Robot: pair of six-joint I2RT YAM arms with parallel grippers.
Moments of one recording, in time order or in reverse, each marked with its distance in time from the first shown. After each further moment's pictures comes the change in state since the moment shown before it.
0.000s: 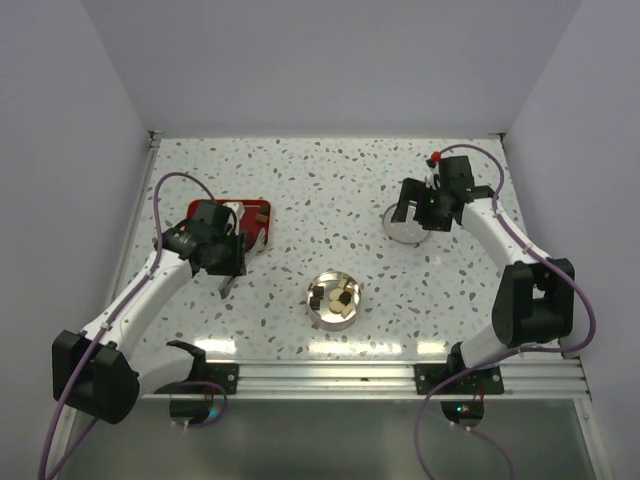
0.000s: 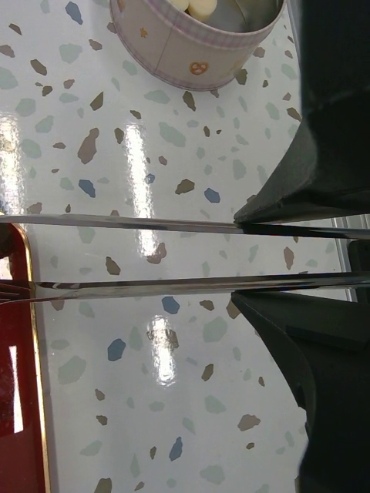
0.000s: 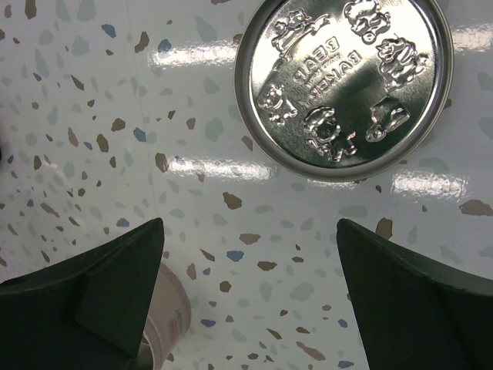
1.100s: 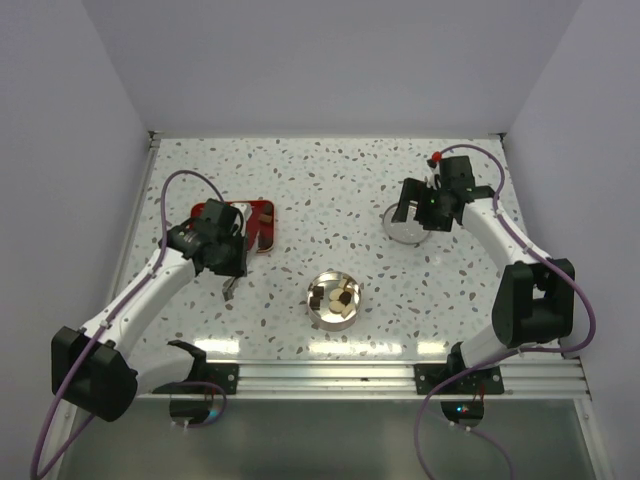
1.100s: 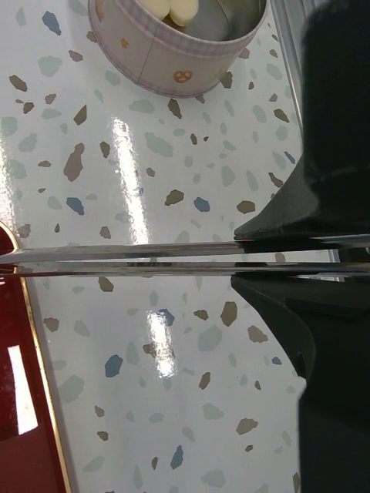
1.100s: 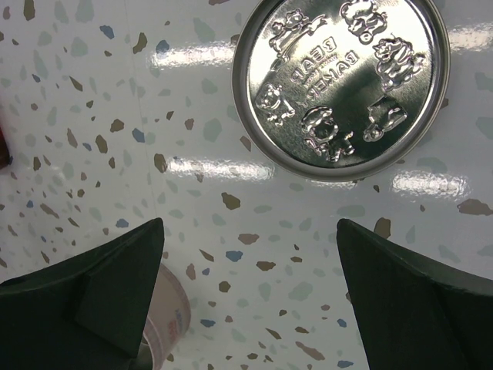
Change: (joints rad) left arm -0.056 0.021 0.026 -0.034 -0.008 0.007; right arm -0.003 0.000 -0.001 -0.002 0.000 0.000
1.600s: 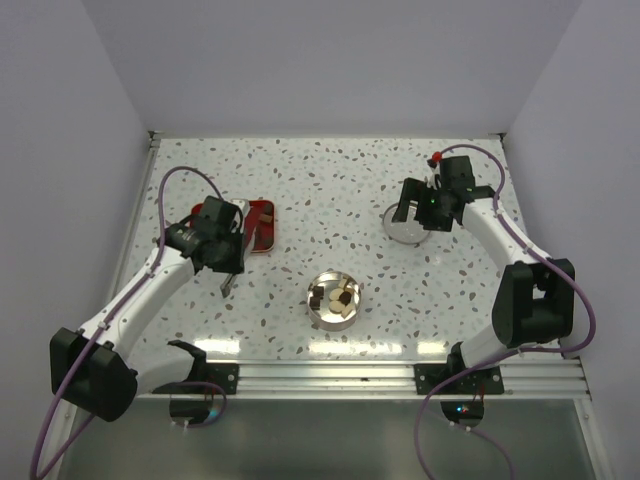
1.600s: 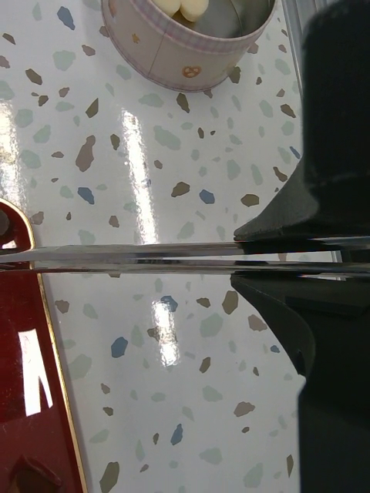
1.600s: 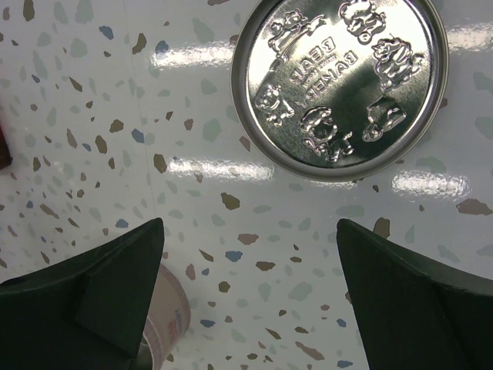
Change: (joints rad) left arm -0.001 0.000 0.032 -0.013 -0.040 0.000; right arm -0.002 0.000 0.000 0.000 0.000 0.000
